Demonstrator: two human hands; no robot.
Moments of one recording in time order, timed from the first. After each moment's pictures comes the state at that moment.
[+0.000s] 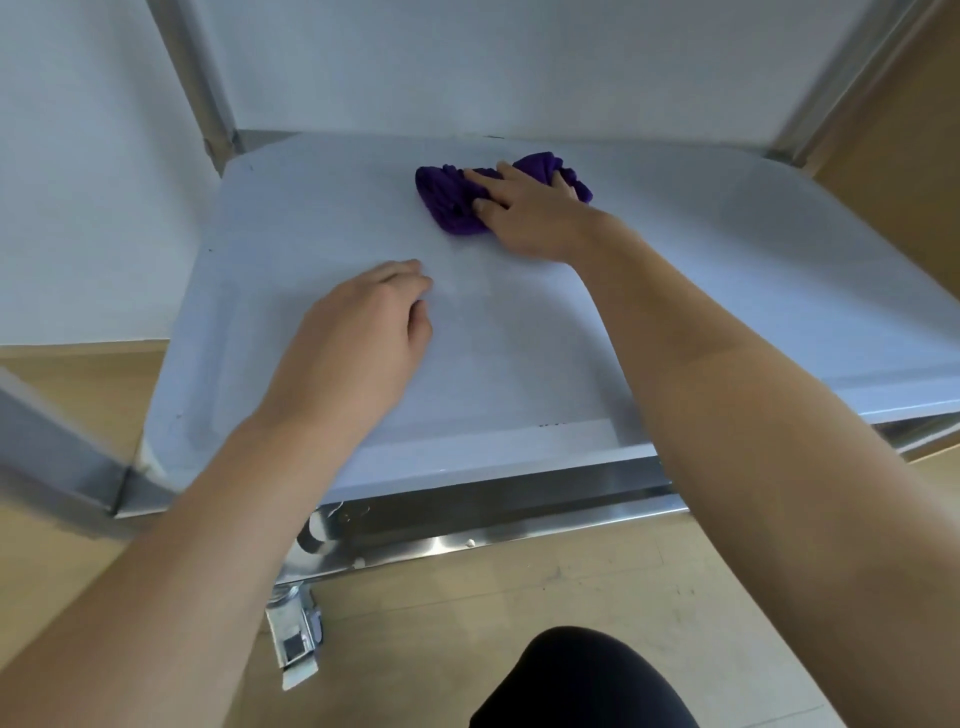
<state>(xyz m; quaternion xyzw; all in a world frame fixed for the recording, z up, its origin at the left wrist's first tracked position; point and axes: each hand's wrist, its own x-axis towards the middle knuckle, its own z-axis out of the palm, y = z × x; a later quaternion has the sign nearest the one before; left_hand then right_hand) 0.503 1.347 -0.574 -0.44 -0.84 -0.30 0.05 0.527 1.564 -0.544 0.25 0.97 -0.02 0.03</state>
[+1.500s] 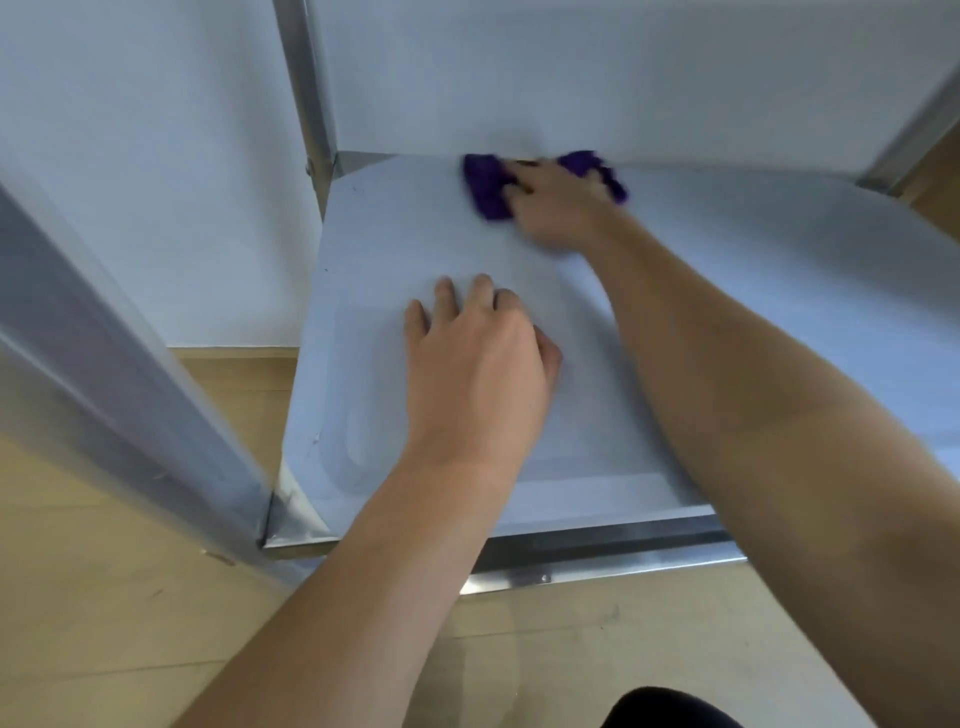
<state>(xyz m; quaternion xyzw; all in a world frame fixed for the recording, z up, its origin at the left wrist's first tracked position) 0.511 1.353 -0.574 -0.37 -0.91 -0.18 0.05 0.430 1.567 -0.564 0.30 0.95 -0.09 -0.02</state>
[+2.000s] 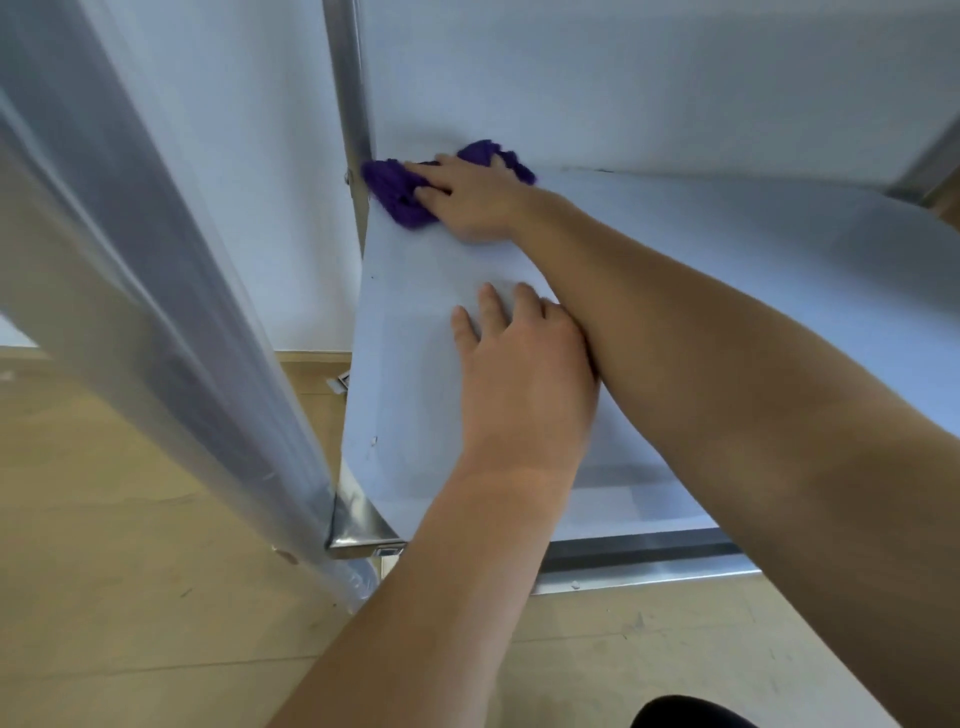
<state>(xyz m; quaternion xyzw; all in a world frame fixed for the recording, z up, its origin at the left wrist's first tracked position) 0.507 1.355 -0.579 -0.39 -0.90 -0.20 0.05 0.364 1.494 -0.551 0.15 0.98 -0.10 0.03</state>
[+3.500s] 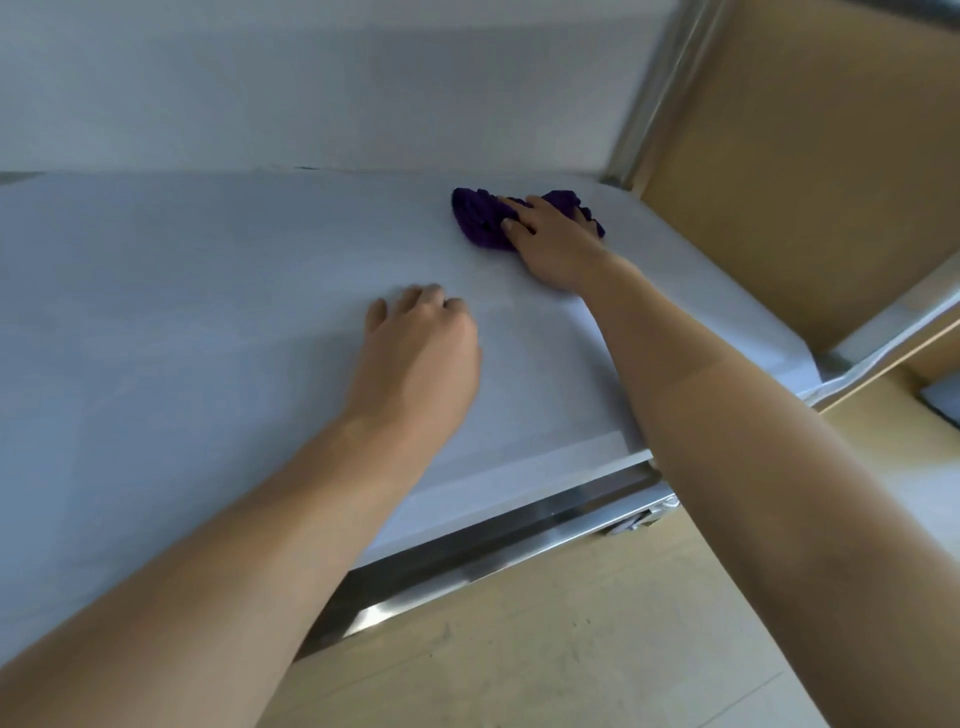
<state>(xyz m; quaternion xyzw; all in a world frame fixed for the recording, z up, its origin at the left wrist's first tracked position) 0.604 1.508 -0.577 -0.54 -0.82 -0.19 0.08 0.641 1.751 -0.574 0.42 0.90 -0.10 -0.05</state>
